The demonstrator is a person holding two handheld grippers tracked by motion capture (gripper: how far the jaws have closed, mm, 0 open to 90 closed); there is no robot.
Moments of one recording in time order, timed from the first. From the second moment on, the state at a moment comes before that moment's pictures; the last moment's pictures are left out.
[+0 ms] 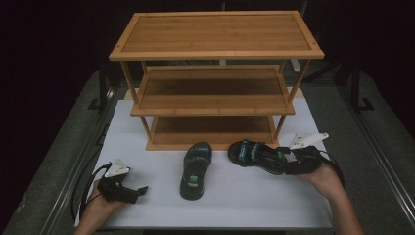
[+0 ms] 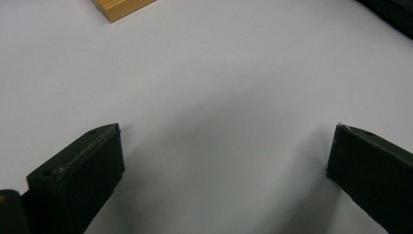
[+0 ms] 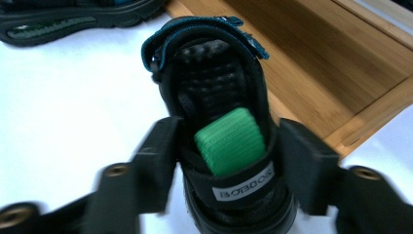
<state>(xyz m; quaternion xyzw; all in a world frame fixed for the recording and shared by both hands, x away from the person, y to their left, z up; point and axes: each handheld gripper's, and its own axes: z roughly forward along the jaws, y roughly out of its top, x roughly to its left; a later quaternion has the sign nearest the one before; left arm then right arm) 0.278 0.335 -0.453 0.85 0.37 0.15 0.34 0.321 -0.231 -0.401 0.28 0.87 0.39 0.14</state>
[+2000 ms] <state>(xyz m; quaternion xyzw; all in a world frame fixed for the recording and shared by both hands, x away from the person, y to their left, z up) 0.278 0.335 -0.453 0.85 0.37 0.15 0.34 0.309 -0.254 -0.446 0.33 0.85 0.40 0.09</state>
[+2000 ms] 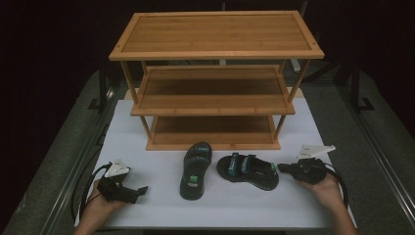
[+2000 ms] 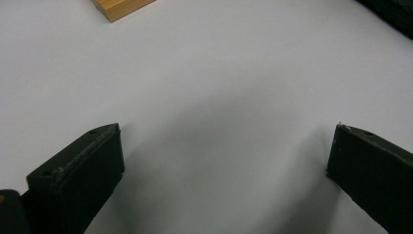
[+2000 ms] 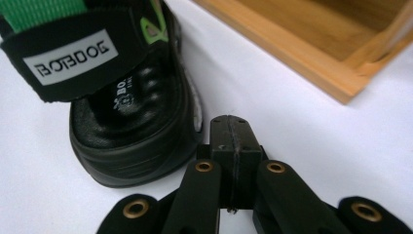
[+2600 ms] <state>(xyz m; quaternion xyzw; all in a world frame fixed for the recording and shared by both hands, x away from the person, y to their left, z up) 0.279 0.335 -0.453 0.85 0.37 0.15 0.34 0.286 -0.233 -0.446 0.27 0.88 0.40 0.03</state>
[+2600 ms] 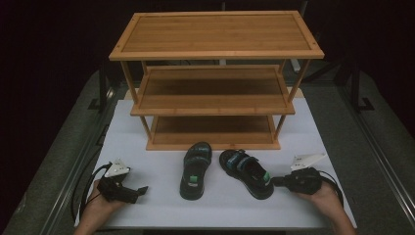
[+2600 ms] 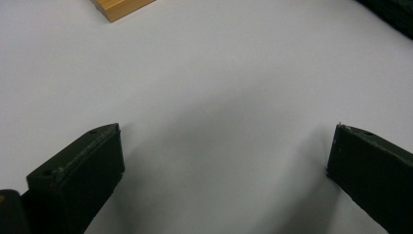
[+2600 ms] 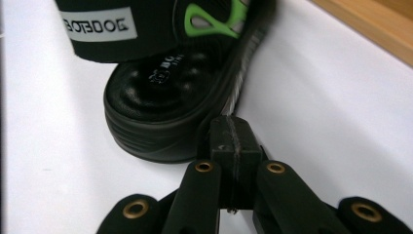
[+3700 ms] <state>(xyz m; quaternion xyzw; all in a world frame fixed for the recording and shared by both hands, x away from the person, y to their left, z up) 0.279 0.335 -0.453 0.85 0.37 0.15 0.34 0.313 -0.188 -0.389 0.25 0.85 0.47 0.05</state>
